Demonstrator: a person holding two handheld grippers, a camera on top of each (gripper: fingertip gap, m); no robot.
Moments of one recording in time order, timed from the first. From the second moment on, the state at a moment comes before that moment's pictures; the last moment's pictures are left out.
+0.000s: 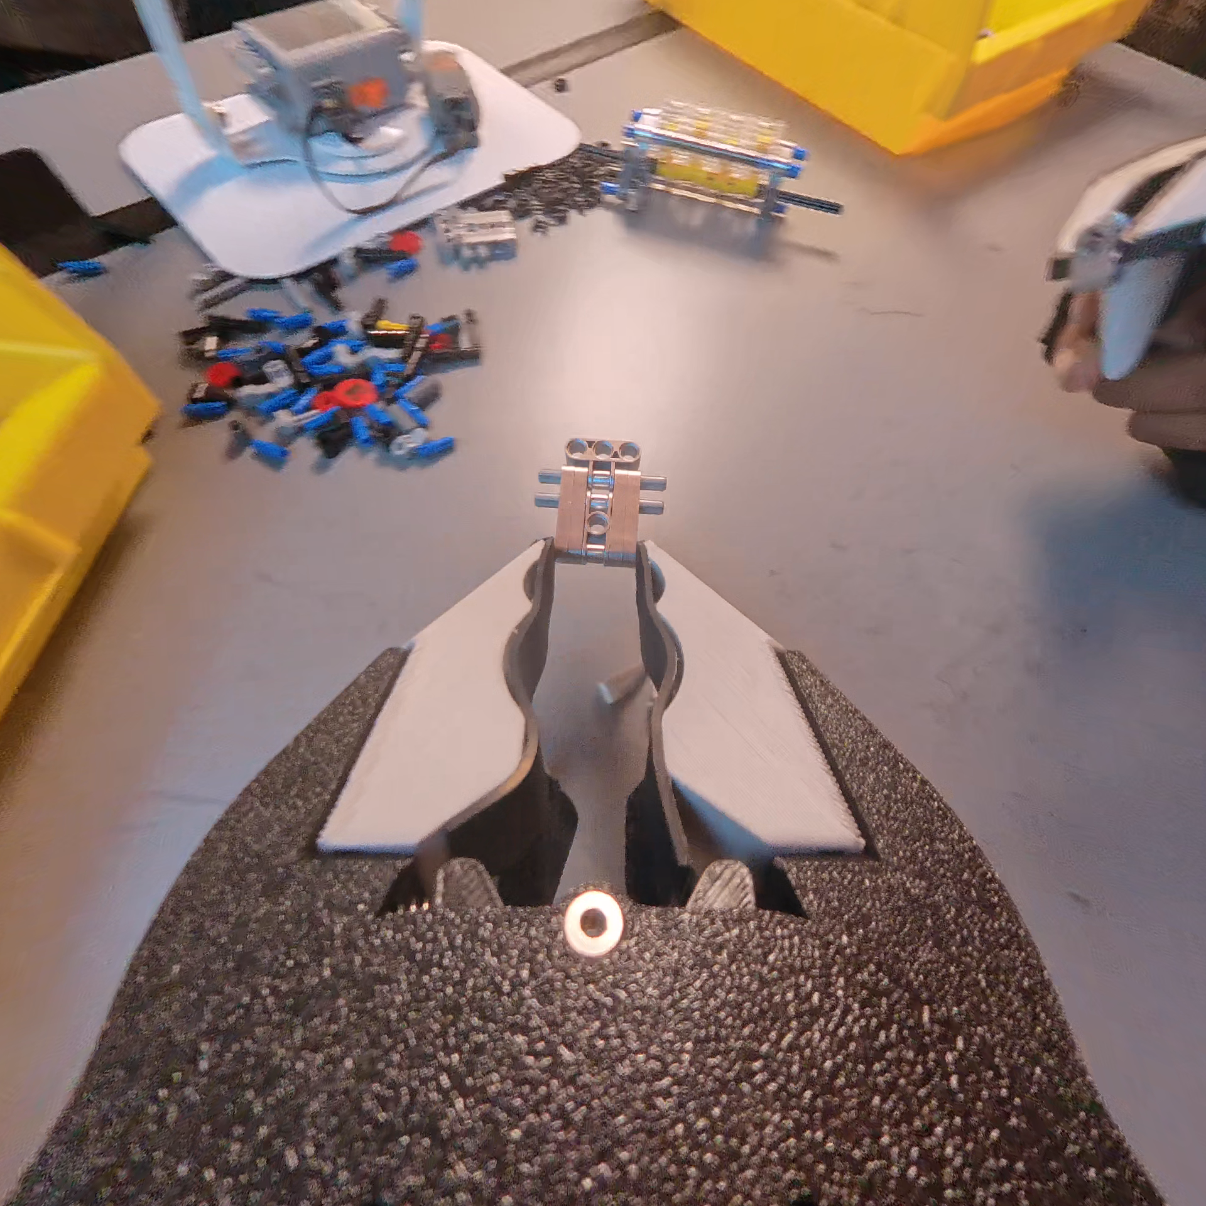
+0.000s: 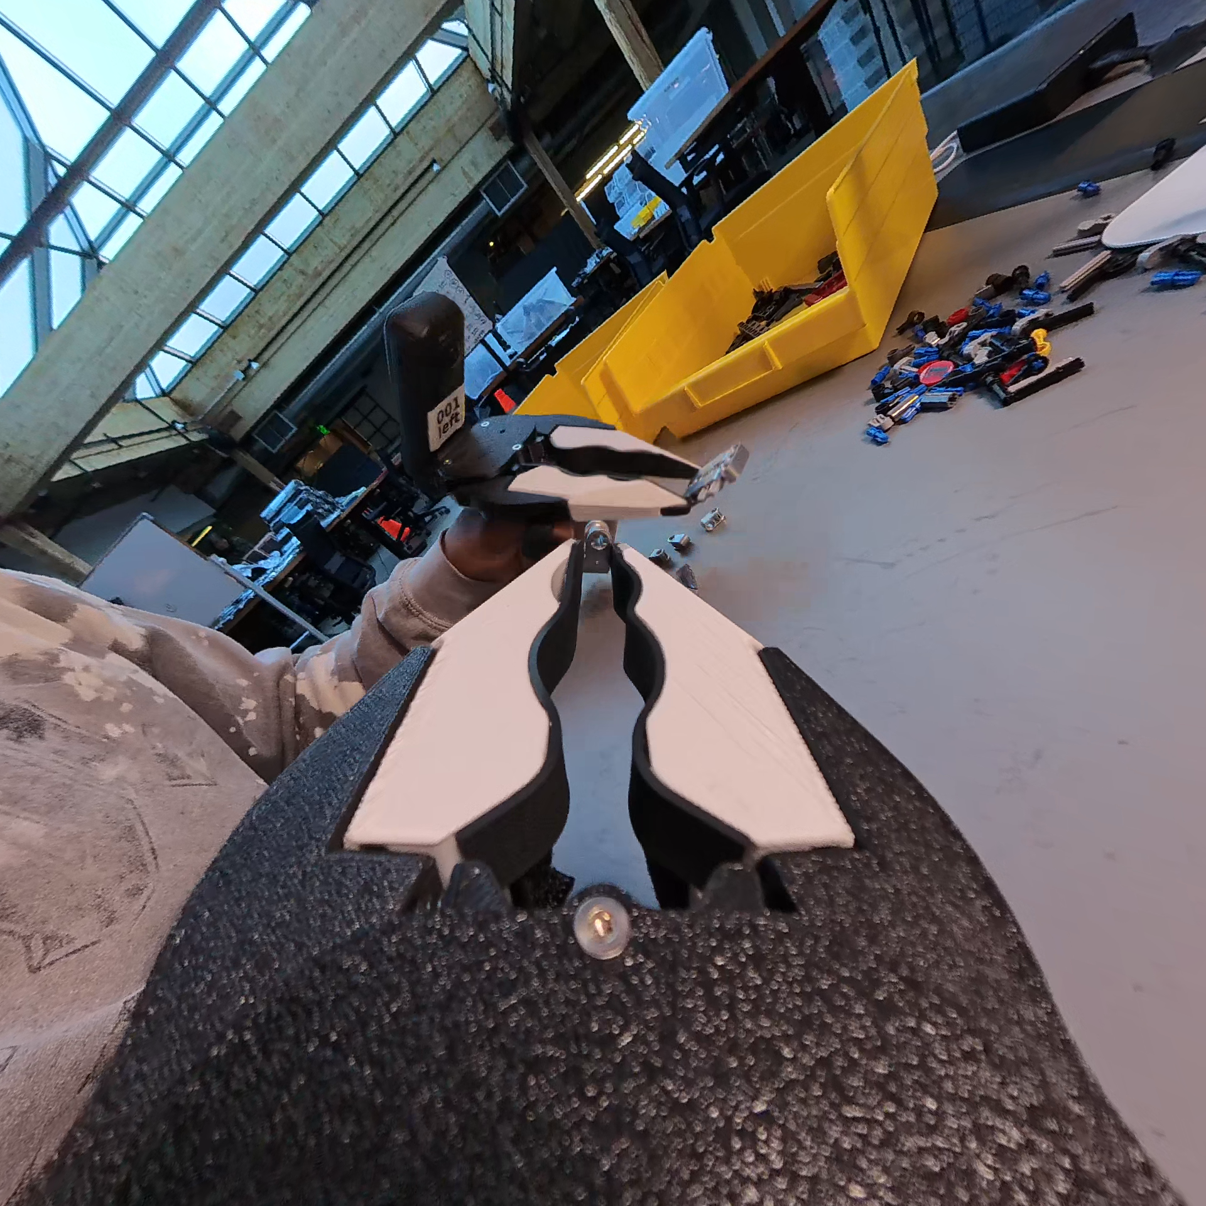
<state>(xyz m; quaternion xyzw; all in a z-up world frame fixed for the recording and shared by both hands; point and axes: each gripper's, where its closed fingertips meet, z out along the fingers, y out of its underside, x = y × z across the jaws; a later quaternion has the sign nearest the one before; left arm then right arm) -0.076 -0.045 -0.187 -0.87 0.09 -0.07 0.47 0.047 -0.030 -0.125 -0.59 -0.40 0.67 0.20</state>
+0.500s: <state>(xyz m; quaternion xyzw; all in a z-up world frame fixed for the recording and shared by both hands) 0.007 -0.057 -0.208 -0.87 0.21 -0.15 0.42 0.048 -0.026 -0.123 -0.59 -0.39 0.67 0.21</state>
